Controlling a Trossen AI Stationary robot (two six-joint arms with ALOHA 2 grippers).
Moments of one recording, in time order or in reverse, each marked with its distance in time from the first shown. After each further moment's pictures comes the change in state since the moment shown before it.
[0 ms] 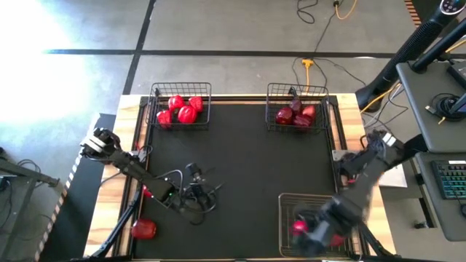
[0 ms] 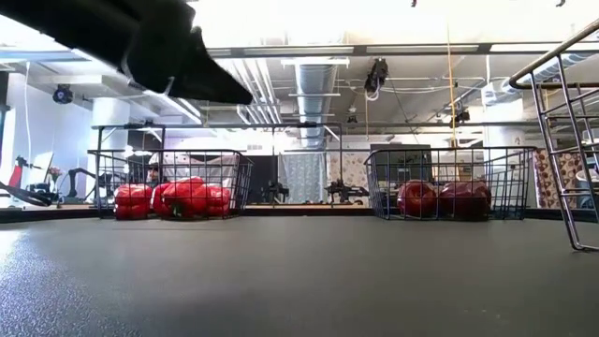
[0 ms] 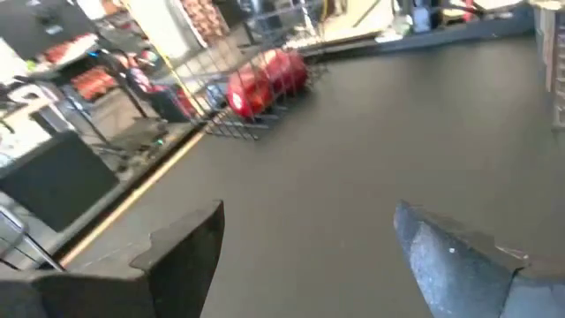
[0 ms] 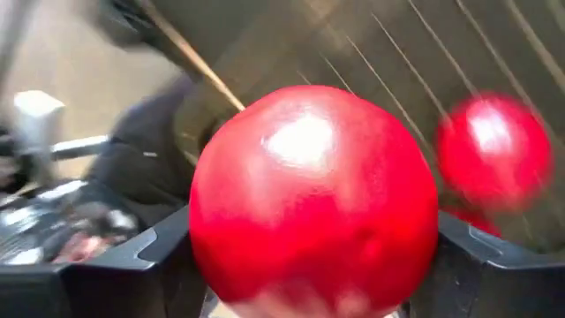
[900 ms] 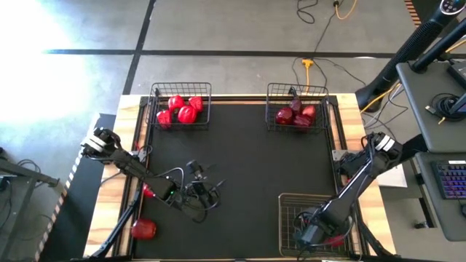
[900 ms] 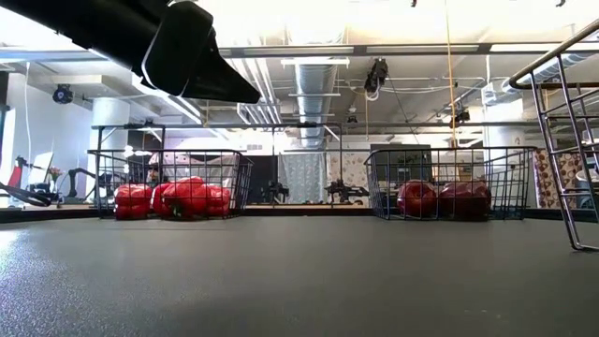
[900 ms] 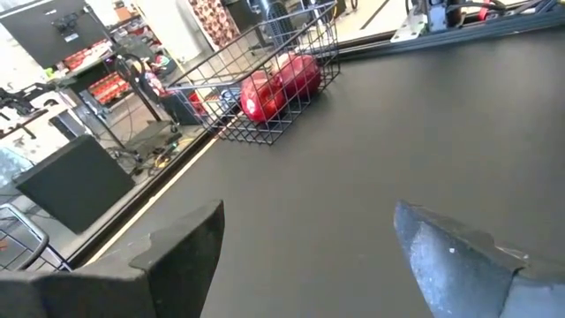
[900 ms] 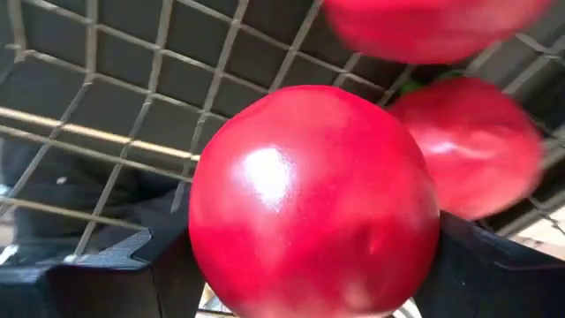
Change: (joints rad) left arm 0.034 0.000 0.013 0.011 -0.015 0.056; right arm 0.054 0.034 -0.416 0.318 -0.346 0.503
